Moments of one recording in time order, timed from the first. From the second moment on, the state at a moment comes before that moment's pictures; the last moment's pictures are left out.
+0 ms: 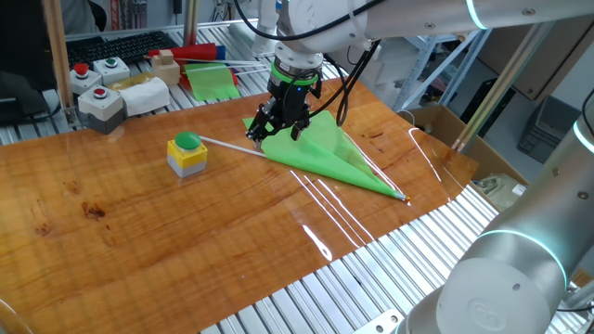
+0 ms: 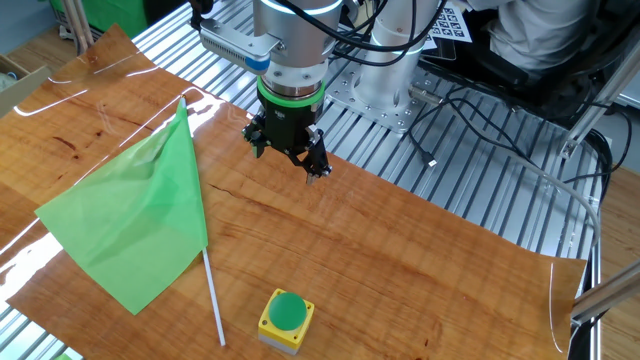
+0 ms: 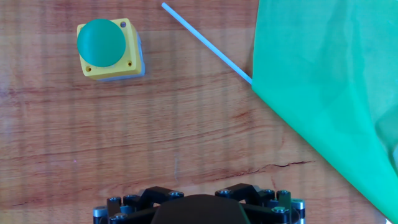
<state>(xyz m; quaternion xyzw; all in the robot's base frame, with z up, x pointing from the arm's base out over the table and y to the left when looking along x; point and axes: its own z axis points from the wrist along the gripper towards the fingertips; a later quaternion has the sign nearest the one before) 0.500 0.000 0.170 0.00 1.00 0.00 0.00</state>
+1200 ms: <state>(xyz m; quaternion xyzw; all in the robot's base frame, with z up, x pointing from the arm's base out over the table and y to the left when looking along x) 0.500 0.003 0.163 0.03 1.00 0.00 0.01</state>
